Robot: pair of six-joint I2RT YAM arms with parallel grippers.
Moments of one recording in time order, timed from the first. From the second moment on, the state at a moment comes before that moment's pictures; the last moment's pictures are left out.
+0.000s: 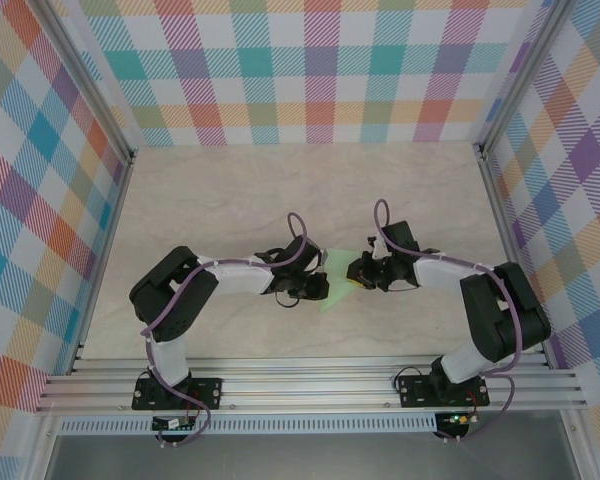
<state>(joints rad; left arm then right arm) -0.82 1.85 0.99 -0.14 0.28 -0.63 0.37 1.56 0.68 -0.16 -0.62 0.75</state>
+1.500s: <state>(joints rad) -0.92 1.61 0.91 -0.21 0.18 -0.72 0.51 1.60 0.64 -0.11 -0.62 0.75</state>
